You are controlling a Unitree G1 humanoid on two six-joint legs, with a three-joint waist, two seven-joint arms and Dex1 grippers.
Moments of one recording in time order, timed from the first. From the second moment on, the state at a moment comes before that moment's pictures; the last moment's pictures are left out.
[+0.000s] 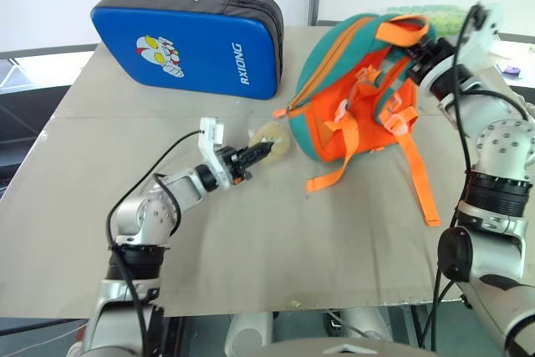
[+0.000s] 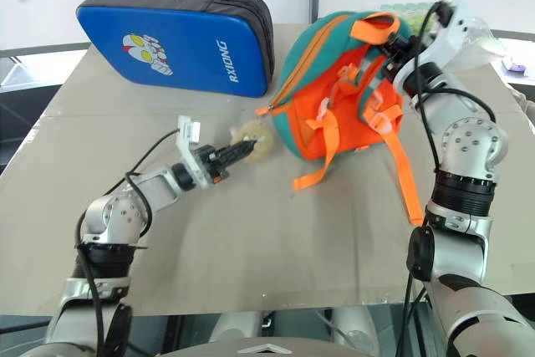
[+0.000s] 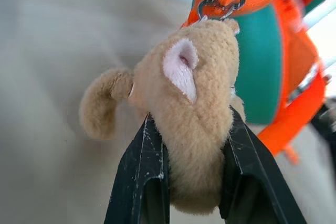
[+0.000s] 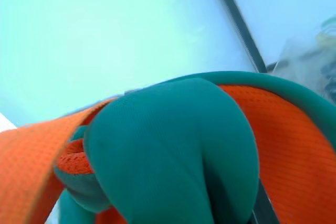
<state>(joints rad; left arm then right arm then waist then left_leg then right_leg) -0.42 0.49 0.11 0.05 -0.91 0.75 -0.58 -0.84 -0.32 -0.40 0.02 0.97 0.78 0.01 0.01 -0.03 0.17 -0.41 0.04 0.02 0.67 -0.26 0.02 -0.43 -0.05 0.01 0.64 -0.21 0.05</state>
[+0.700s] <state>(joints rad) -0.35 0.53 0.10 0.02 -0.67 0.50 -0.81 -0.41 -0.53 -0.12 -0.47 0.76 0.74 0.29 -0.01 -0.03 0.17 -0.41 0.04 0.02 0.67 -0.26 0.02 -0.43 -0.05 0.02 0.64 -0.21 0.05</state>
